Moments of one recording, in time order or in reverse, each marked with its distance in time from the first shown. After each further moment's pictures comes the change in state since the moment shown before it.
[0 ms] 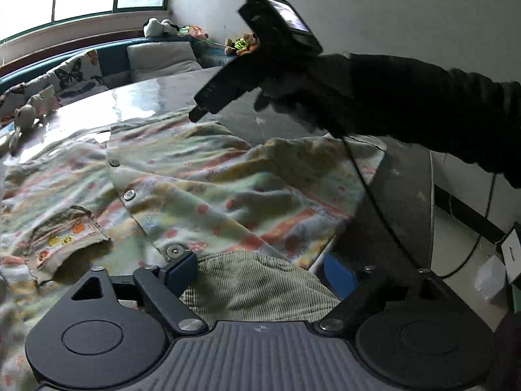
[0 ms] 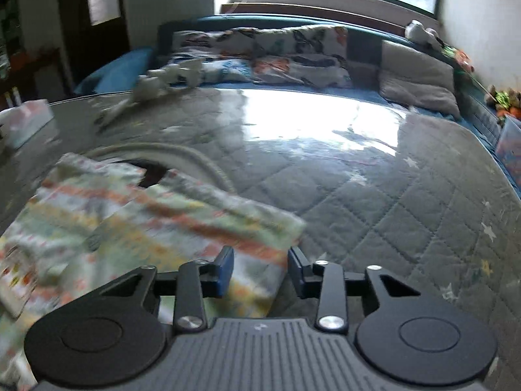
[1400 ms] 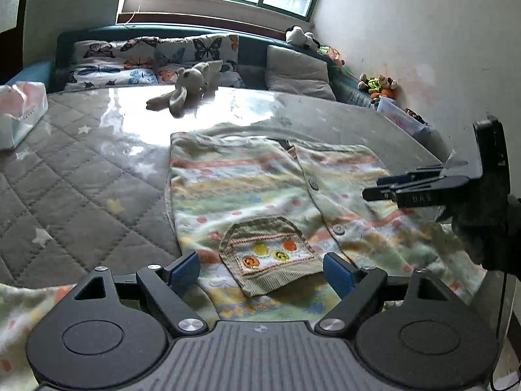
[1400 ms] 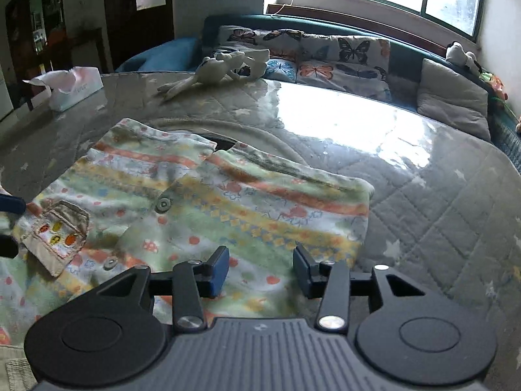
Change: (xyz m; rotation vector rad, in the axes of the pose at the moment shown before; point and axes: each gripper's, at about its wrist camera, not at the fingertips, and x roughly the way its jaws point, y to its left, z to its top) left arm -0.049 0.130 0.001 -0.388 -0.079 0.315; right arm -0.019 0.061 -0.029 -0.154 -0.017 0.096
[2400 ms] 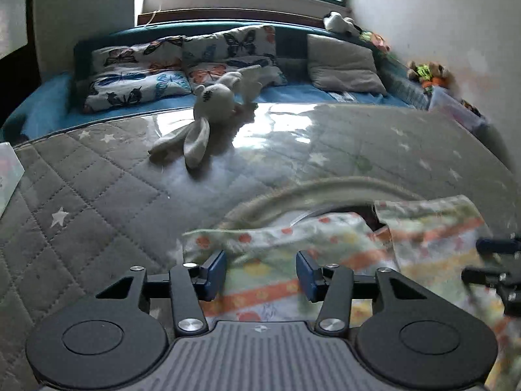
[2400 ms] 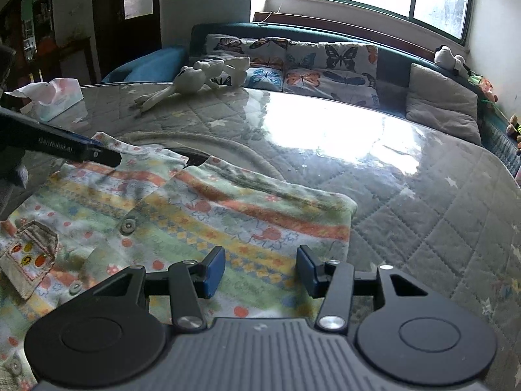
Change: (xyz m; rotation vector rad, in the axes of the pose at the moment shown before) left arm 0.131 0.025 0.108 -0.008 0.056 0.188; right arm 0.018 -0.018 0.010 0.021 -0.040 -0.042
